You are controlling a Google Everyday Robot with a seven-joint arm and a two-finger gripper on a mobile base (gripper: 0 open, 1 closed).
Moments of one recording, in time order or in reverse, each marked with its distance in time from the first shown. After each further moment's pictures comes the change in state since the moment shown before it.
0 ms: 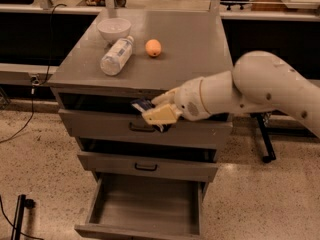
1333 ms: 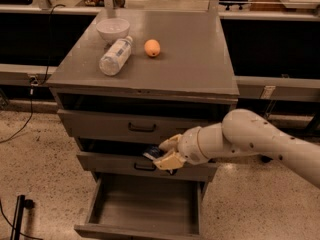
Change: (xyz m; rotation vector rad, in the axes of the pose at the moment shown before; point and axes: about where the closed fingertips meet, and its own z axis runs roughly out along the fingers) arm 0.148 0.007 0.058 -0.063 0.125 -0.087
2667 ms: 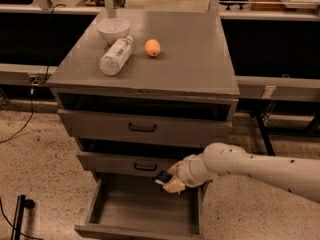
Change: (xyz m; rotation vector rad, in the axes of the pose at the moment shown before) arm 0.151 -0.025 0.091 0.050 0.243 -0.026
